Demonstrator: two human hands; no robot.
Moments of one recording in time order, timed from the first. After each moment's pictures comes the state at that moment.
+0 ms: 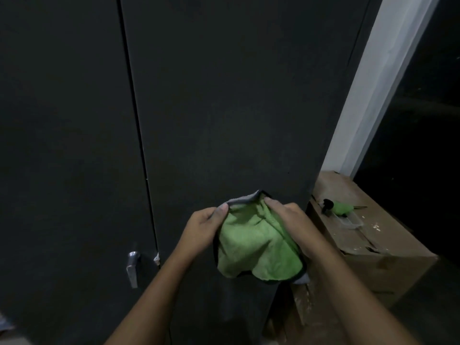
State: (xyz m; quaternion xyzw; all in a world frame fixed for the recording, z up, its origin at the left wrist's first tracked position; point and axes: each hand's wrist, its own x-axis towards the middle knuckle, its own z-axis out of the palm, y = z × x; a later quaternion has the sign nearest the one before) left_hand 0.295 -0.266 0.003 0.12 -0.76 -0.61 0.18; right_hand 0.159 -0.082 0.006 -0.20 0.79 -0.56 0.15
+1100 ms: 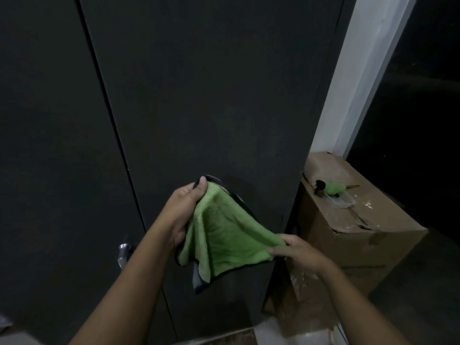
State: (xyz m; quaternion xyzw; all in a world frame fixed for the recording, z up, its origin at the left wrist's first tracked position) left_hand 0.285 -0.268 0.028 0.17 -0.57 -0.80 0.11; right_hand 0.153 -0.013 -0.096 -0.19 0.72 -0.57 0.36
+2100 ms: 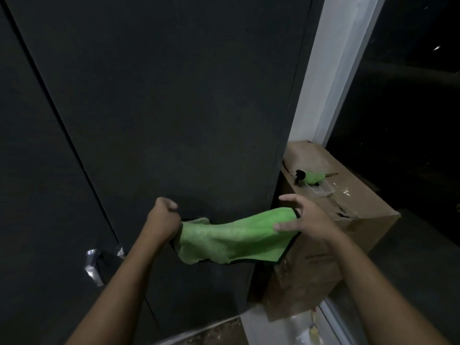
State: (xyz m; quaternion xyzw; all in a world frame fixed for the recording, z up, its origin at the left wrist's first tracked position) left_hand 0.250 -0.275 -0.025 0.35 -0.81 -0.46 0.07; right_hand 0.127 0.030 -0.028 -0.15 0.83 -0.50 0.18
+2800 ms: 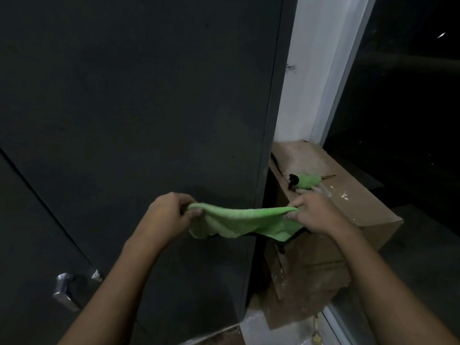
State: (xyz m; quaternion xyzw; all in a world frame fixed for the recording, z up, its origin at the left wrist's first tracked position) left_hand 0.193 -0.240 0.007 0.11 -0.96 -0.26 0.09; right_hand 0.057 0.058 -0.009 -0.19 0.95 -0.22 0.06
